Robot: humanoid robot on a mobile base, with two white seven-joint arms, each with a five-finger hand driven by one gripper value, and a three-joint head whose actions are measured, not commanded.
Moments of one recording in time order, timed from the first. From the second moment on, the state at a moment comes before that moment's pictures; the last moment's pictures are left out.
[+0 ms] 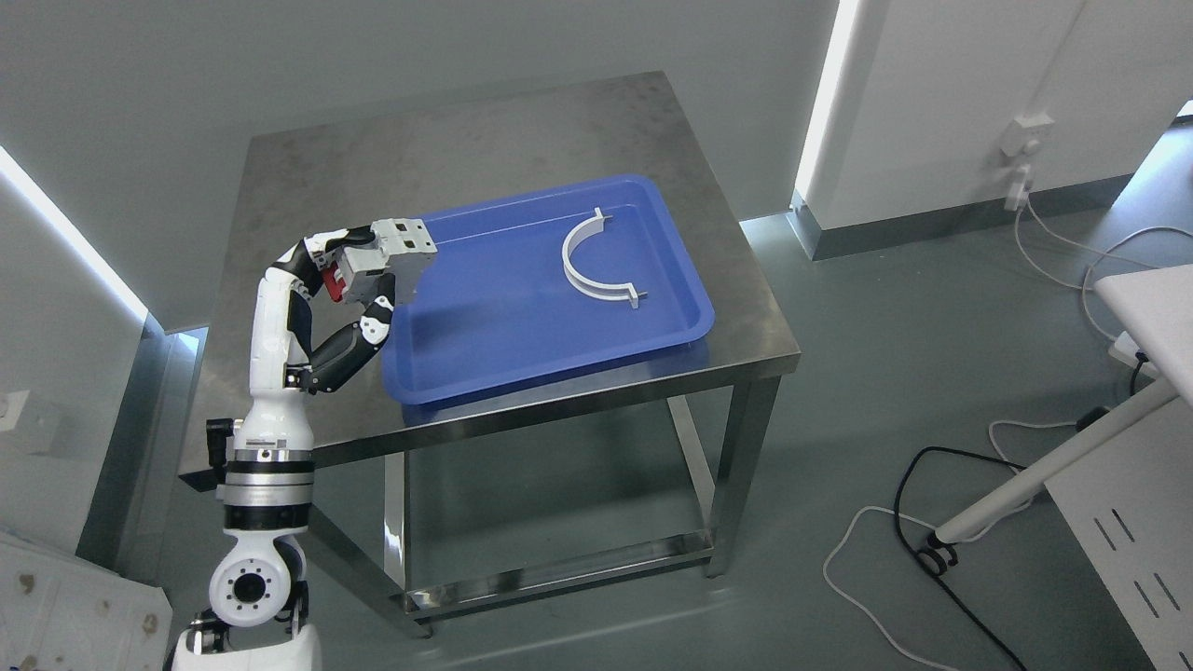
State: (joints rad) left arm -0.29 0.00 0.15 -1.68 -0.17 -0.31 -0.12; right arm 0.04 0.00 -0.04 -0.16 -0.04 0.05 0.00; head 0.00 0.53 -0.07
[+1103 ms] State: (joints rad) left arm -0.28 0.00 0.14 -1.69 -0.14 -0.30 -0.12; right arm 0.04 0.00 -0.04 -0.16 -0.04 0.05 0.00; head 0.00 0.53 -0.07
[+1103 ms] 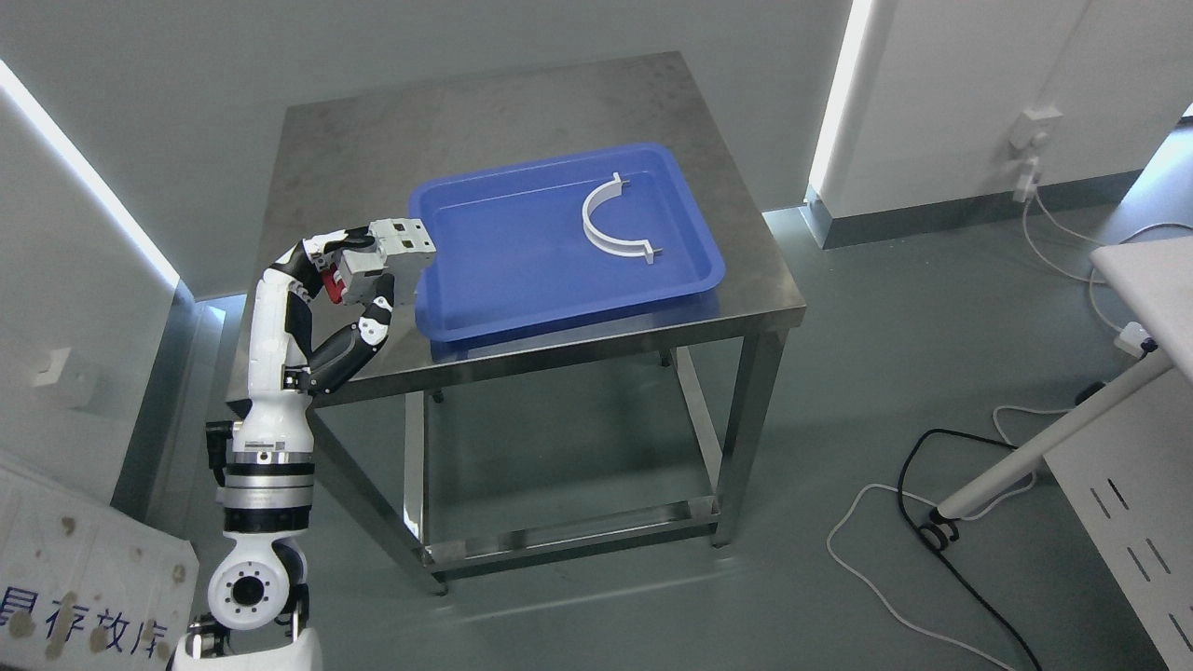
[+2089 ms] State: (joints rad) left arm -0.27 0.00 0.13 -1.70 -0.11 -0.34 -0.12; right arm 0.04 0.00 -0.04 -0.16 -0.04 0.05 0.00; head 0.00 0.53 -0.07
